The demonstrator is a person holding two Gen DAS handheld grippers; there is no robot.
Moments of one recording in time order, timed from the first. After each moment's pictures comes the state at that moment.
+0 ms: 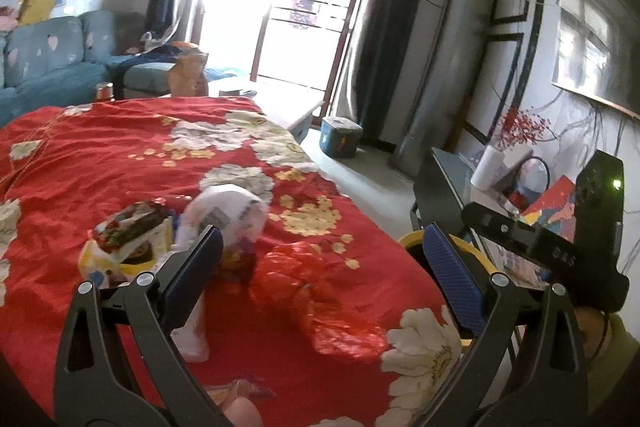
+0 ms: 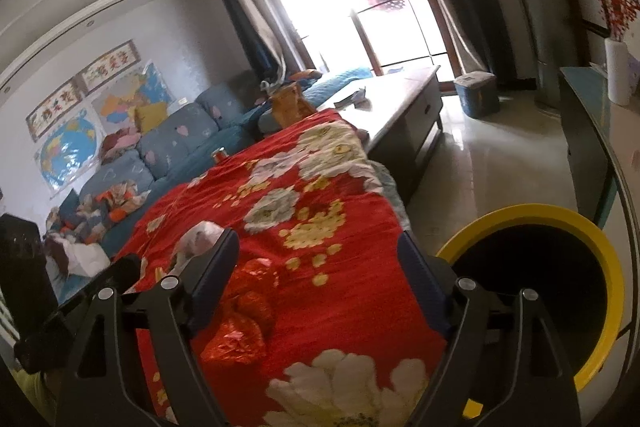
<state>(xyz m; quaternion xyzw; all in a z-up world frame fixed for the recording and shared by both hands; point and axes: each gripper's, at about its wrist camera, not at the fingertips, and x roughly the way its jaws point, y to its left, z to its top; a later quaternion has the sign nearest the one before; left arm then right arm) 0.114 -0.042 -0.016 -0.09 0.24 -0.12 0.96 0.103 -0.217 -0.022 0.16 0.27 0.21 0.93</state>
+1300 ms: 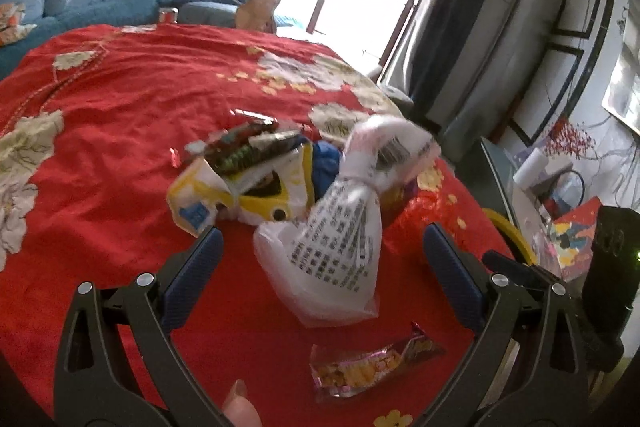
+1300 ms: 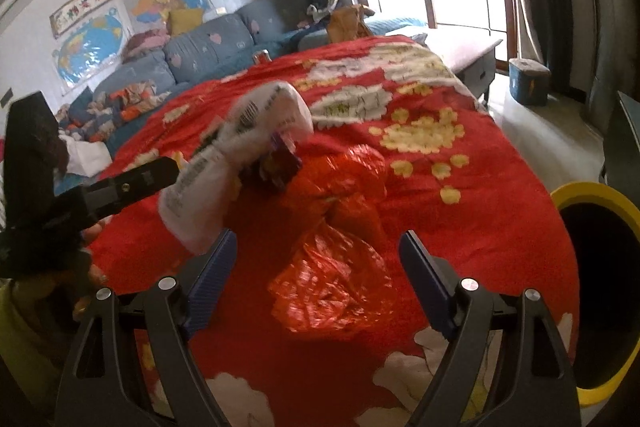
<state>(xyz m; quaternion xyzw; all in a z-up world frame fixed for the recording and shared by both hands) 0.120 0.053 -0.071 -0.15 0.33 -0.05 0.93 0.098 -0.094 -0.085 0.04 0.36 0.27 0.89</state>
